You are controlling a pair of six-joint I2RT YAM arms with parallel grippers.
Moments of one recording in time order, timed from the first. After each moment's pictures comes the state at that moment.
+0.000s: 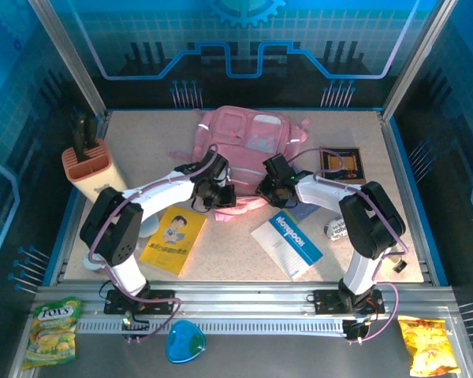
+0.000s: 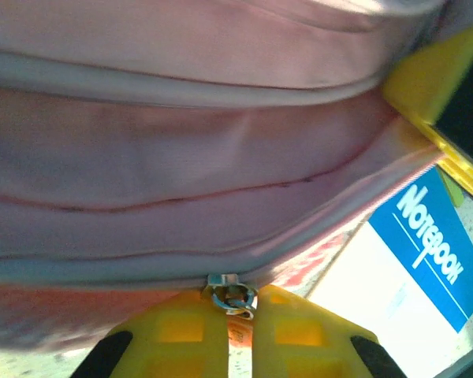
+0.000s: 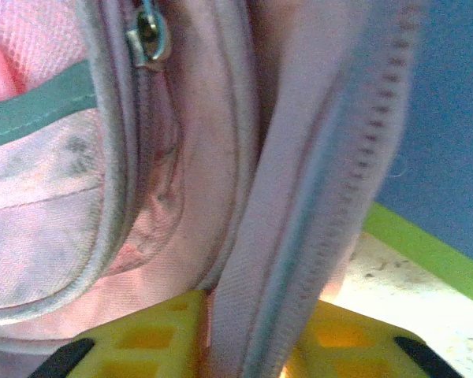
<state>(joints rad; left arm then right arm) -0.51 1.71 1.12 -0.56 0.32 -0.59 0.54 1.77 1.06 -0.34 -0.04 1.13</state>
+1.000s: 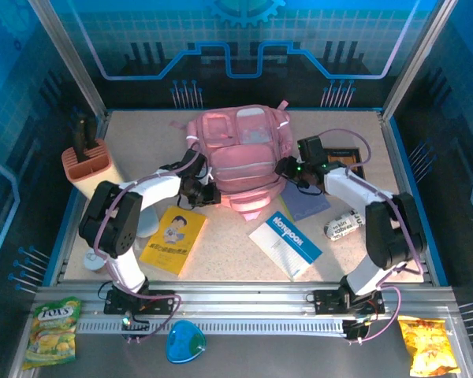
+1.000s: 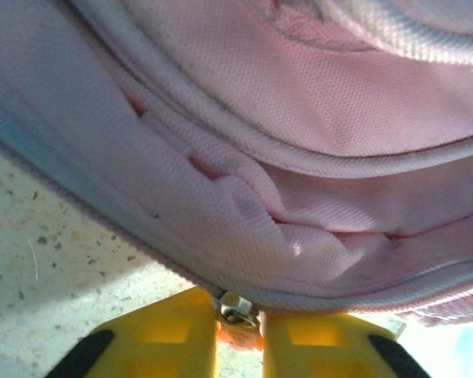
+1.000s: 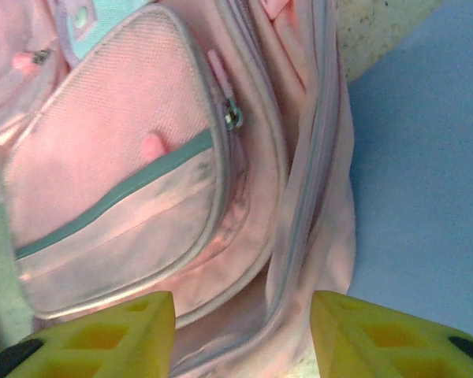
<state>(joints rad) -0.36 1.77 1.05 -0.46 0.36 -0.45 0.32 1.60 1.03 -0.29 -0.17 0.77</state>
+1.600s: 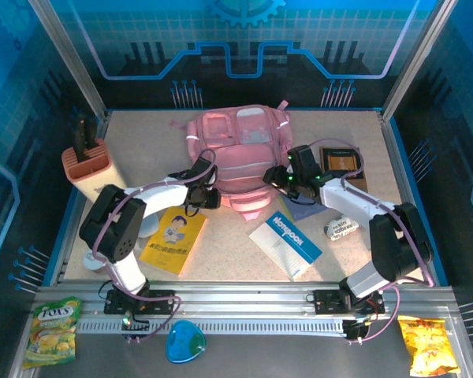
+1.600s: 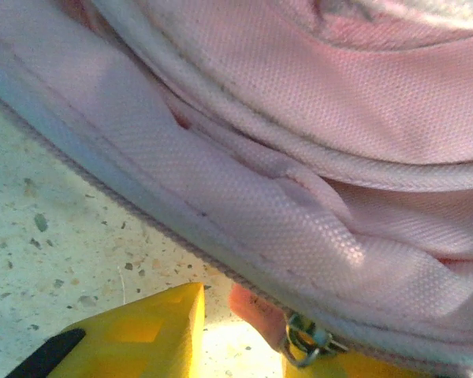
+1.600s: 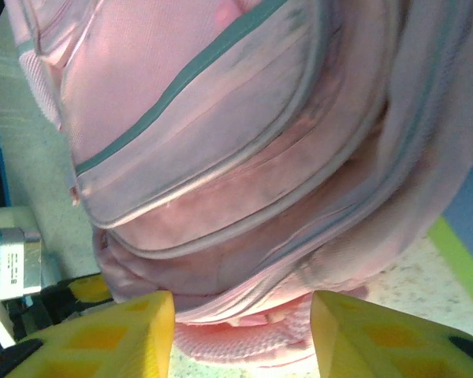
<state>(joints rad) -0.45 1.74 0.98 -0.38 0.04 -0.37 0.43 1.54 0.96 -0.25 -0.24 0.92</state>
